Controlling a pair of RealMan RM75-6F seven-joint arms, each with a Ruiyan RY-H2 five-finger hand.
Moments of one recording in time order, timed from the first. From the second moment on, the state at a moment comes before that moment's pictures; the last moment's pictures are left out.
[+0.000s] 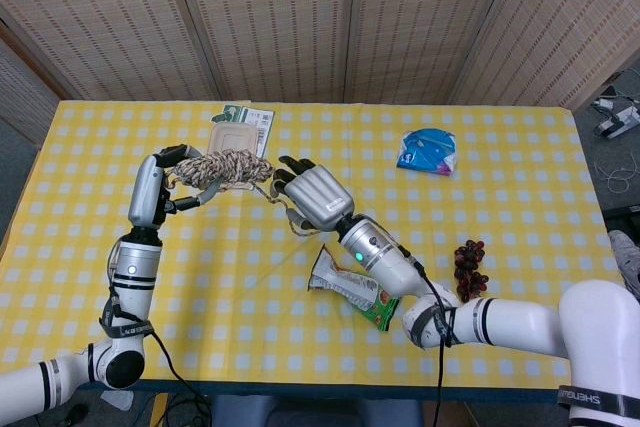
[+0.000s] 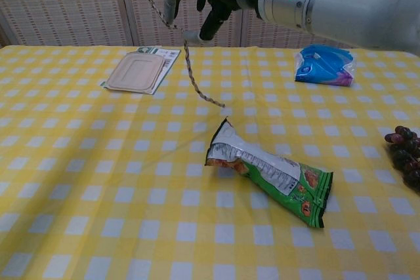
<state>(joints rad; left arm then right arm) -0.66 -1.43 -0.45 -1.73 1.12 1.32 -0.23 1.11 -1.51 0.28 -1.52 -1.03 0.90 -0.36</state>
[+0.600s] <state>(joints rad) -0.64 -1.43 -0.47 -1.73 1.13 1.30 -0.32 1.00 -1.28 0.27 -1.69 -1.02 0.98 -0.40</state>
